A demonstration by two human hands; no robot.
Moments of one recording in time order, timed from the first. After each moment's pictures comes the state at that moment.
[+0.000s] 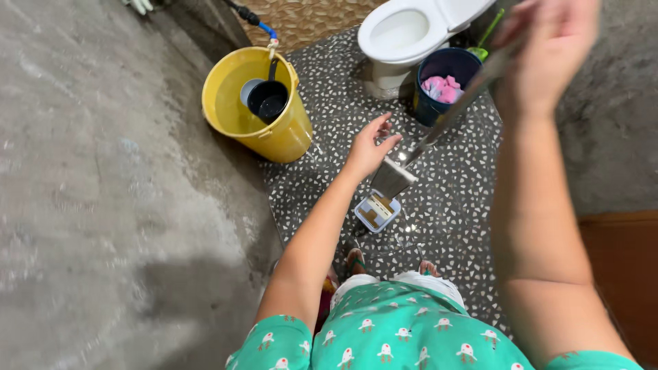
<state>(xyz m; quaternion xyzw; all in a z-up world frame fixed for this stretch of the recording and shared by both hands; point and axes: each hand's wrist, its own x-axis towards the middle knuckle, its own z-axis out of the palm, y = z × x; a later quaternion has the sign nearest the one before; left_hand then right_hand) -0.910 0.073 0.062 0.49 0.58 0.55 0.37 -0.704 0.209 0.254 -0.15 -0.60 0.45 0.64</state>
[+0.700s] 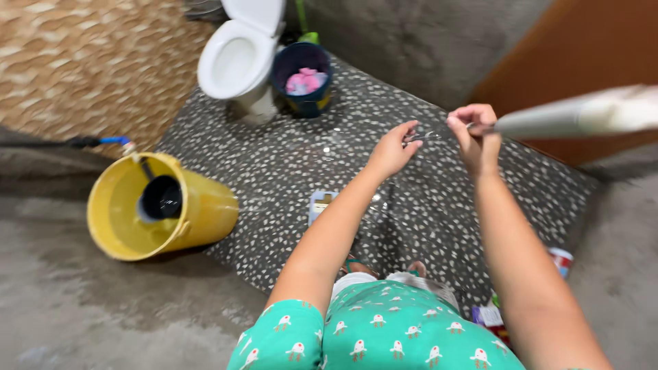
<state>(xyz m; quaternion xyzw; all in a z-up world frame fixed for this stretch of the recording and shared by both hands) -0.658 0.077 0.037 0.70 0.37 0.32 0.52 -0.475 0.004 0.096 -0.55 -0.55 0.22 0.59</state>
